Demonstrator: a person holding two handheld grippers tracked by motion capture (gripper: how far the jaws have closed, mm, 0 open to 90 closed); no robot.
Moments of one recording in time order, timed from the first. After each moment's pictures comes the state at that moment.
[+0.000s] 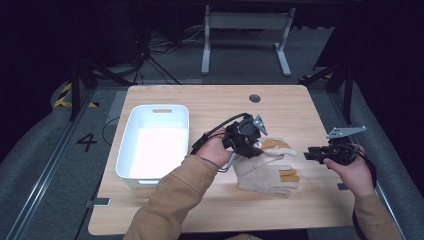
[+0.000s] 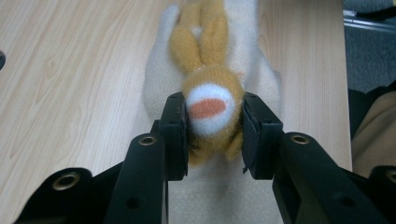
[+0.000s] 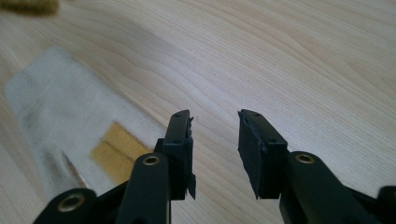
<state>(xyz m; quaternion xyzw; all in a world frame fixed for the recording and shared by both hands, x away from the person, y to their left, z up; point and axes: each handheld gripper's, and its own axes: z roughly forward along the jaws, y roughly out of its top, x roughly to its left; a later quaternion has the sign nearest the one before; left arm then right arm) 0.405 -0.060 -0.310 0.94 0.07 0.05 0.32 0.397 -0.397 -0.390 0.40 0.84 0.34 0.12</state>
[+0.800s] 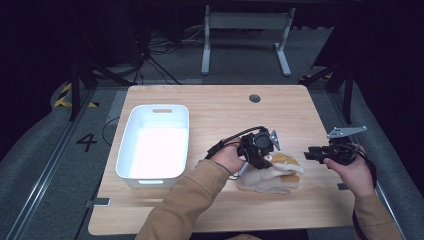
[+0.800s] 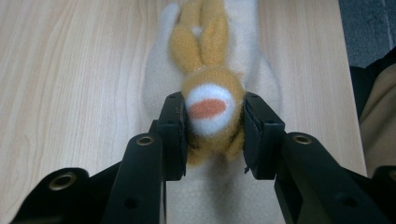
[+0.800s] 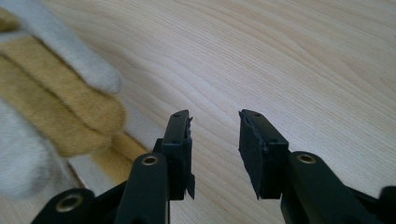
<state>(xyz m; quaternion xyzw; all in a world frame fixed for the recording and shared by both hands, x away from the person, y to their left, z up) 0.405 -0.098 -0.347 0.96 0.01 0.02 0.29 0.397 -0.397 -0.390 0.41 0.84 0.35 0.12</state>
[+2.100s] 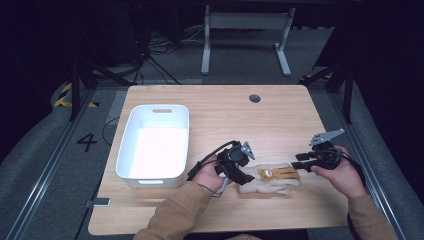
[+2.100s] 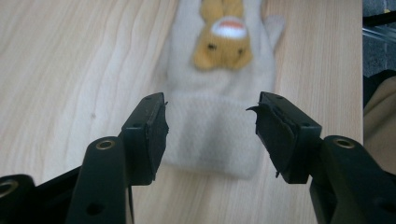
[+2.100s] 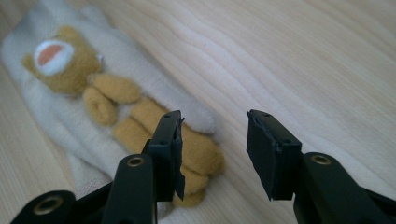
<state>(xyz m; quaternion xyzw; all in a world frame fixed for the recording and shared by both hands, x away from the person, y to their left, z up) 0.384 -0.039 -0.396 0.94 0.14 0.00 0.32 0.398 -0.360 -0.405 0.35 0.88 0.31 0.07</state>
